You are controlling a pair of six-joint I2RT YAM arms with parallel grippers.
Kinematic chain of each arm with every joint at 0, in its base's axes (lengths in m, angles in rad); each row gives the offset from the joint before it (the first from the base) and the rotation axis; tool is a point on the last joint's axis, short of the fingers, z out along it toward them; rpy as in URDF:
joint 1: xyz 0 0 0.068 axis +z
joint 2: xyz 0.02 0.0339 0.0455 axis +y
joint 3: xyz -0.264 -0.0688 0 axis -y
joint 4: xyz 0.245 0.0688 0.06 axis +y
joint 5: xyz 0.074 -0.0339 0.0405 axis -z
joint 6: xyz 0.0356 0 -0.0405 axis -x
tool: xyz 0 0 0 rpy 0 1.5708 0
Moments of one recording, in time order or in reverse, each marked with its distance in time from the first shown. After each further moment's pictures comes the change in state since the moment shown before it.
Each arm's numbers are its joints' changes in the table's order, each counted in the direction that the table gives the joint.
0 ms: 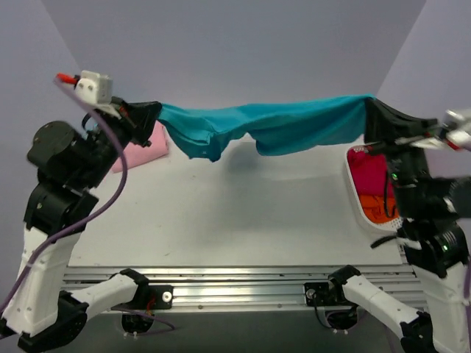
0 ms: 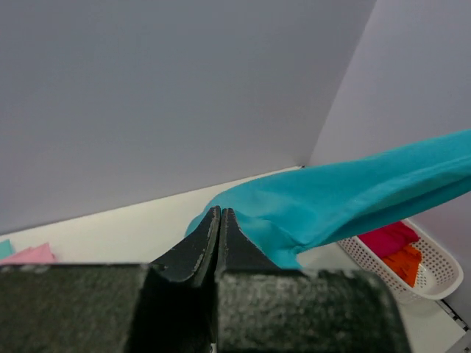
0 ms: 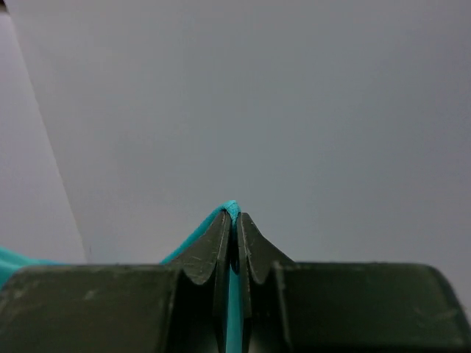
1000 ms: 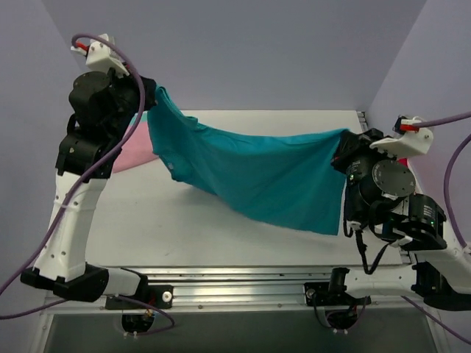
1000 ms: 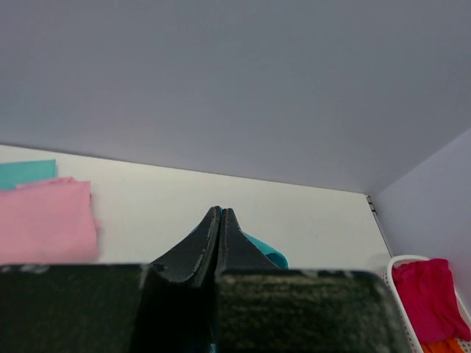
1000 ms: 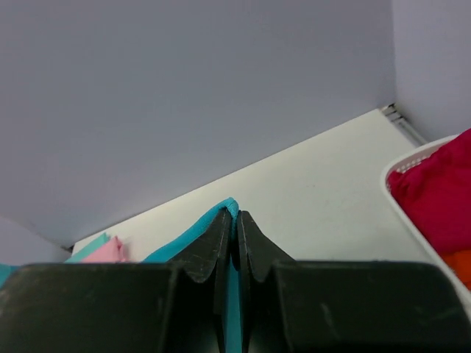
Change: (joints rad) left arm 0.128 0.222 0.127 0.079 -0.183 0.206; right arm 0.793 0.134 0.167 0.489 1.226 -0.412
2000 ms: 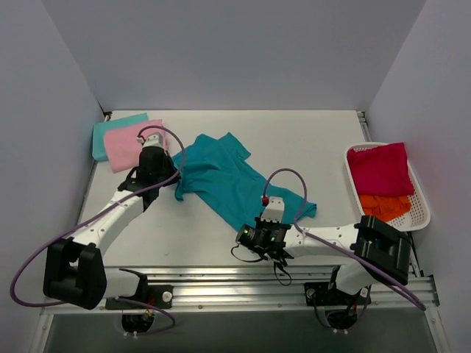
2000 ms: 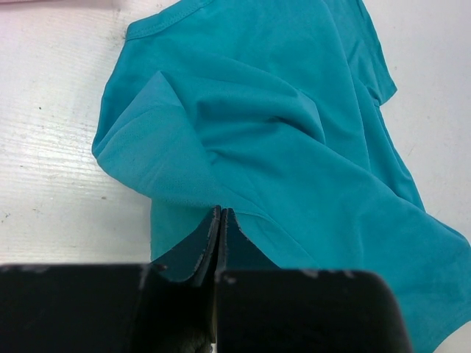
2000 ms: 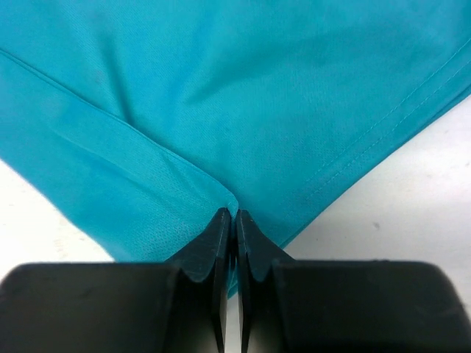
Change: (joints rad) left arm 0.056 -0.014 -1.006 -0.429 0.078 0.137; right arm -0.076 0.496 -0.948 -0.235 -0.601 -0.743
